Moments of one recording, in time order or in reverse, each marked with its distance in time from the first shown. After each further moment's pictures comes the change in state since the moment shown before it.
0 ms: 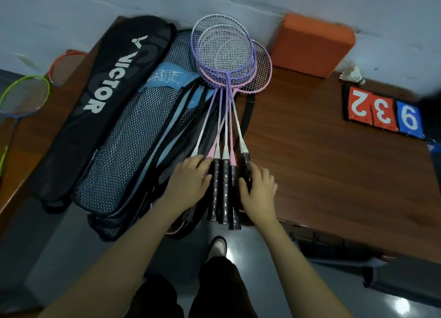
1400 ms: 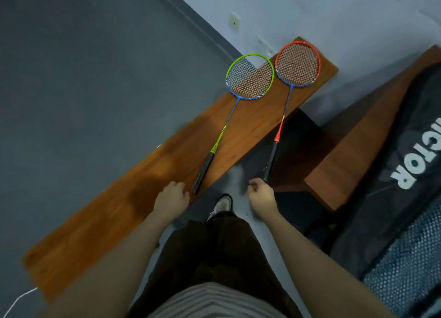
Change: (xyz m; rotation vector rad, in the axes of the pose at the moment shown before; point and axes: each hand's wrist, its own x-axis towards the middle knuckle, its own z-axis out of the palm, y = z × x) left_hand -0.307 -0.617 -0.112 -0.335 -0.222 -1.043; right_hand -0.017 -0.489 0.469 -0.014 -0.799 0.075
